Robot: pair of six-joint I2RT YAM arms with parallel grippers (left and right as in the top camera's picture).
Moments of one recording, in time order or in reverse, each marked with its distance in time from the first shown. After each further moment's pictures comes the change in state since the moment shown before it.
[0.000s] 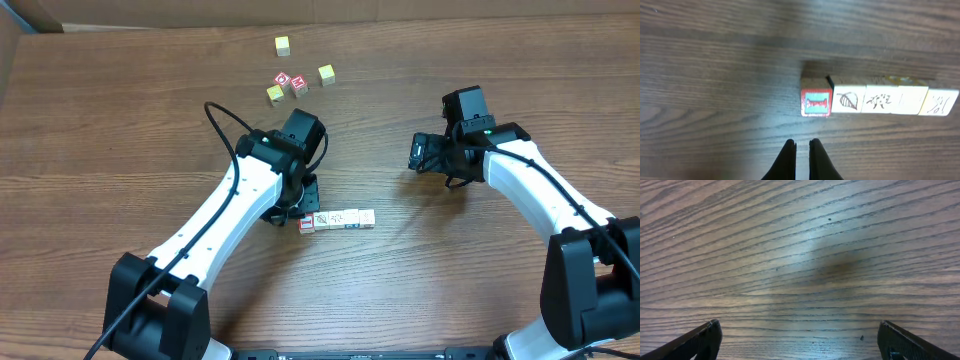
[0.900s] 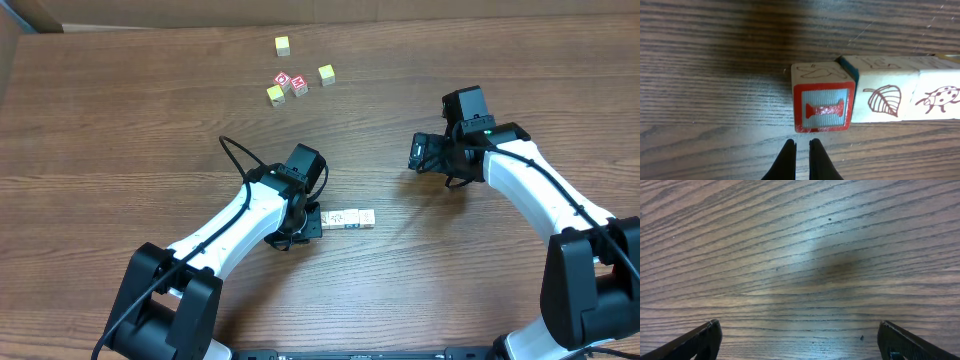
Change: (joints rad) left arm -0.026 0.000 -0.269 0.266 0.060 0.000; right arm 0.000 0.000 0.000 0.000 0.000 0.000
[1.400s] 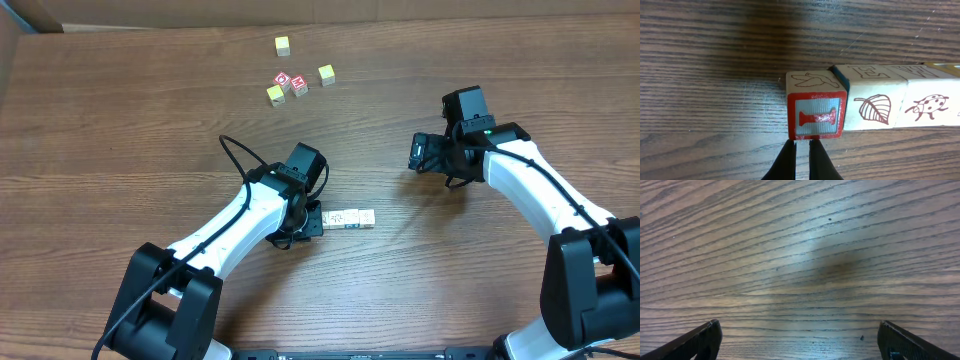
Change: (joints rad) left arm 0.000 0.000 -0.002 0.027 0.000 0.000; right arm 0.000 0.000 0.000 0.001 0.000 0.000
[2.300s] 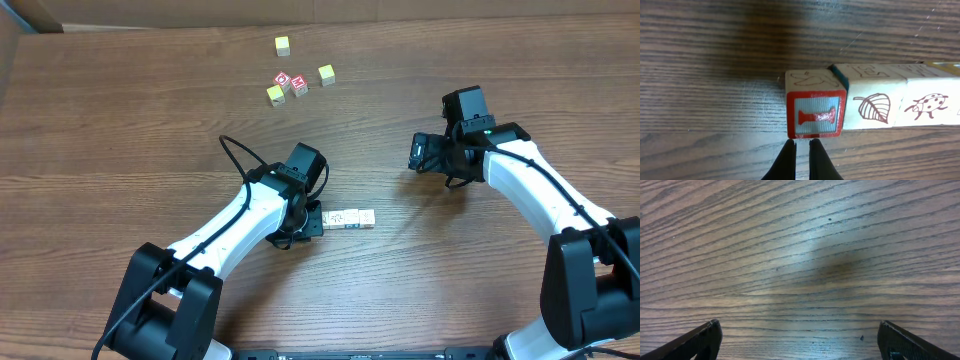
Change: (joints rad) left arm 0.000 0.000 0.000 -0.008 0.004 0.000; right arm 0.000 0.000 0.000 -0.001 0.000 0.000
